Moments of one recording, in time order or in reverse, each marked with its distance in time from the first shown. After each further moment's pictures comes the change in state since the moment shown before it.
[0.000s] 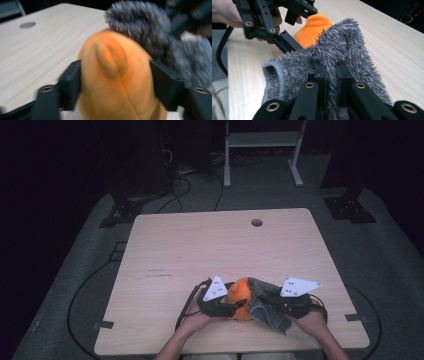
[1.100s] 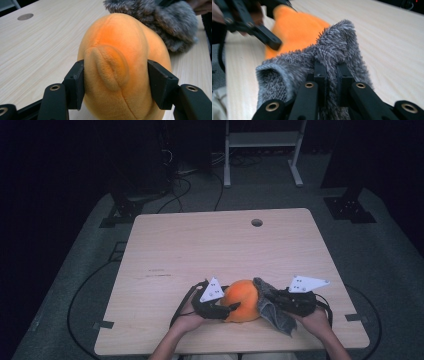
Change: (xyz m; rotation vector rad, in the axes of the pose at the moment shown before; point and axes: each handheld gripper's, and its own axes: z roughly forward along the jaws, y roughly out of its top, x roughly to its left) left arm 0.006 -0.005 -0.011 0.095 -0.028 0.032; right arm -0.017 -0.023 -0.001 -0.010 0.035 0.140
